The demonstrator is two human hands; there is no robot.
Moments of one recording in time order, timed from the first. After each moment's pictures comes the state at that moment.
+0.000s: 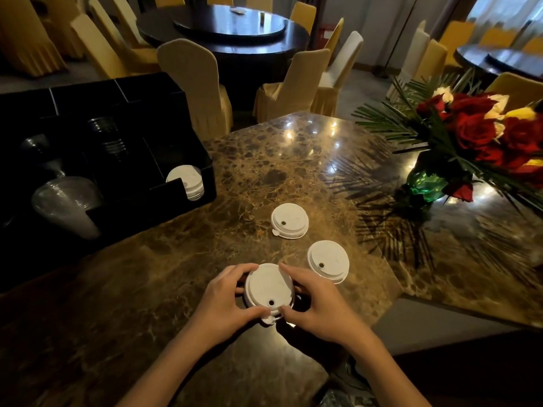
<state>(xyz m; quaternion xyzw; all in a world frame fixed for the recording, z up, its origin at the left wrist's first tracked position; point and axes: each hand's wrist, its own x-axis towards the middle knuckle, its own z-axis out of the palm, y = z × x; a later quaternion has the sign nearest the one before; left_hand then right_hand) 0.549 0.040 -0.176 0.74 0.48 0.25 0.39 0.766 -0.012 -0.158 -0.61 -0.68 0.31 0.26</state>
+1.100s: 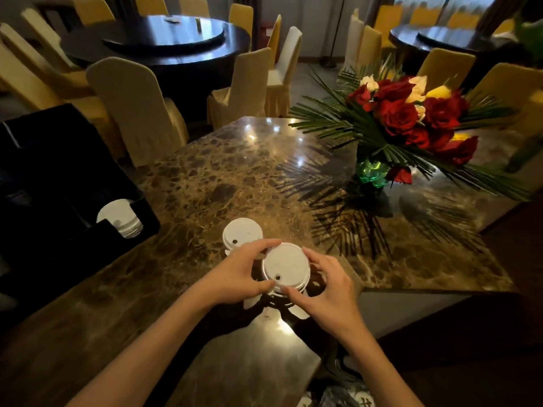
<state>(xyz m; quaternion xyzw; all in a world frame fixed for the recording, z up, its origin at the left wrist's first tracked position) 0.662 0.119 -0.137 0.84 0.31 0.09 0.43 0.834 -0.023 -0.164 -0.72 -0.50 0.20 0.43</state>
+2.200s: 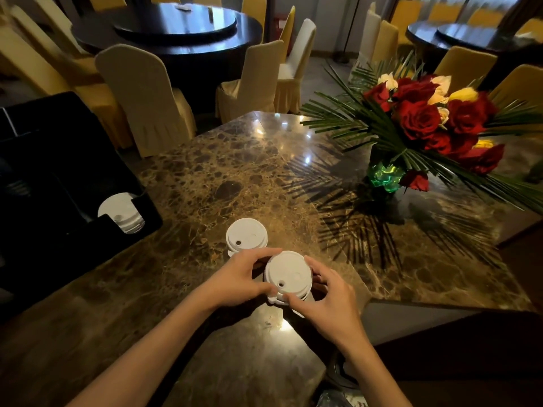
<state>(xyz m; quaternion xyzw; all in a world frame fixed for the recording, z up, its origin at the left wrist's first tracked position) 0.666 0.129 -0.161 0.79 0.31 0.11 0.51 0.838 -0.012 -0.179 -0.75 -0.47 0.23 0.41</state>
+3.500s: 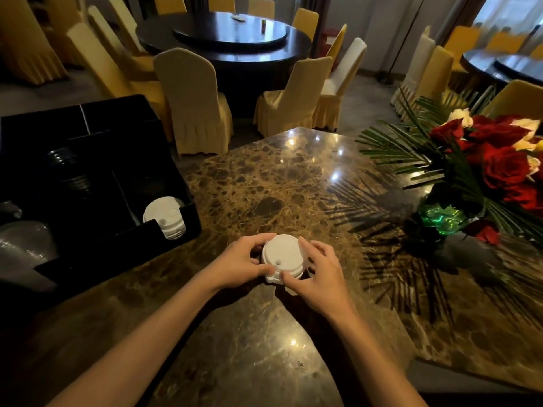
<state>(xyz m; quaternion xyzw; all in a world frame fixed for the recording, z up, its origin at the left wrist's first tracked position) 0.627 0.207 -0.162 0.73 0.44 0.16 0.50 0.810 0.111 -0.169 -0.73 -0.56 0.23 0.33</state>
